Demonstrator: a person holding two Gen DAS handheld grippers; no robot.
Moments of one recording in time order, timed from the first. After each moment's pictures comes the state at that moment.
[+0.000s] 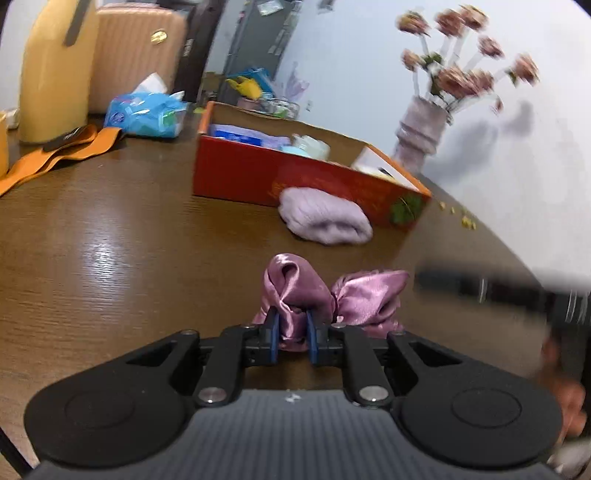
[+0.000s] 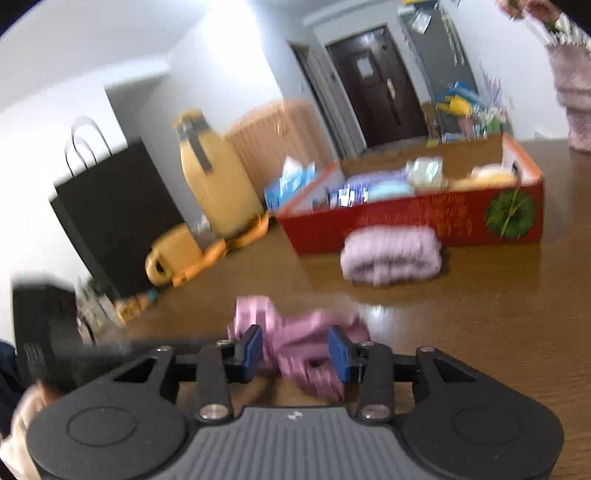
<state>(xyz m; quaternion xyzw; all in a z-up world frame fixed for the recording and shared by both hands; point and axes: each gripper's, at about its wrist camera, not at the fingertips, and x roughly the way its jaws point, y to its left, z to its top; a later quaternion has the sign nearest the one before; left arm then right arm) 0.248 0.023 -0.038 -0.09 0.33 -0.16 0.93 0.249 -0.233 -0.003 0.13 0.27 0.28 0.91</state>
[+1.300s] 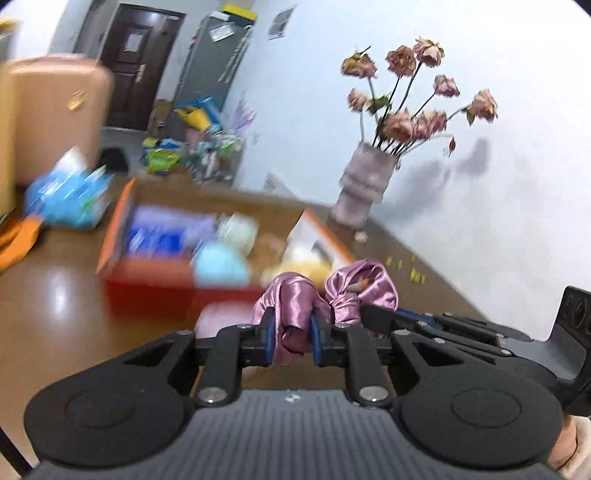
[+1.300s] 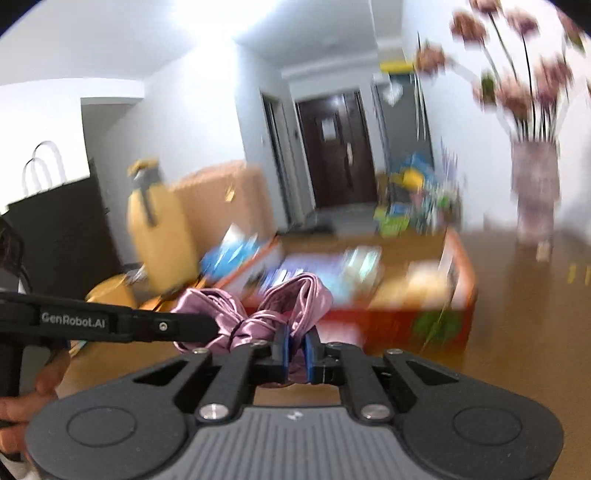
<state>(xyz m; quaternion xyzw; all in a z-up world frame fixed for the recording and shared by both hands) 0.344 -0.025 0.054 -0.11 0.28 -0.24 0.92 0.307 -0.255 0.045 0.04 0.18 0.19 0.96</state>
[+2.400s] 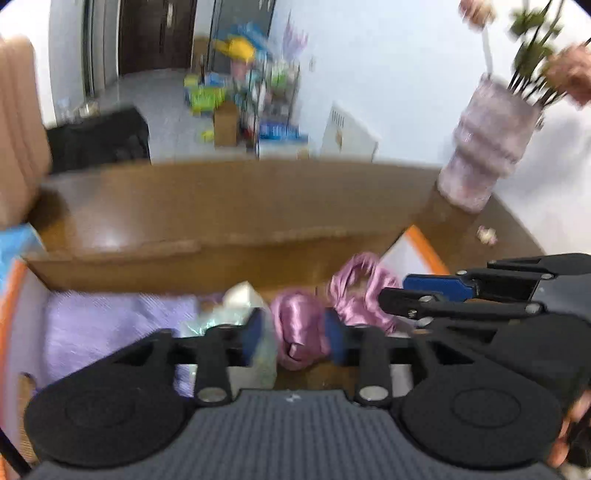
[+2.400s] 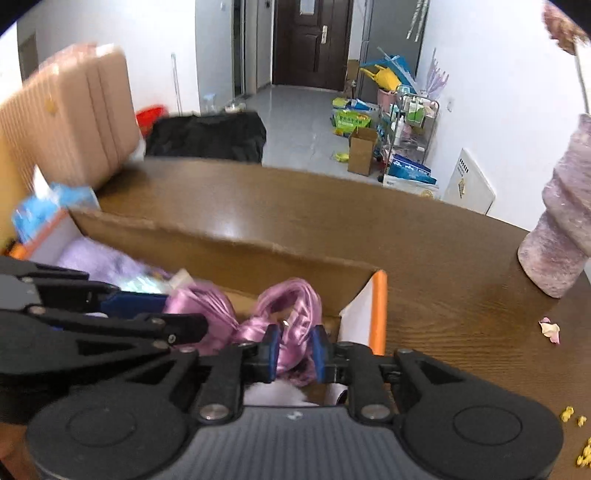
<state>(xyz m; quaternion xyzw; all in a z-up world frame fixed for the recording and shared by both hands) 0.616 -0.110 0.021 -0.02 0.40 -0.14 0.91 0.619 -0.268 0.042 -0.05 0.40 0.12 0.91</state>
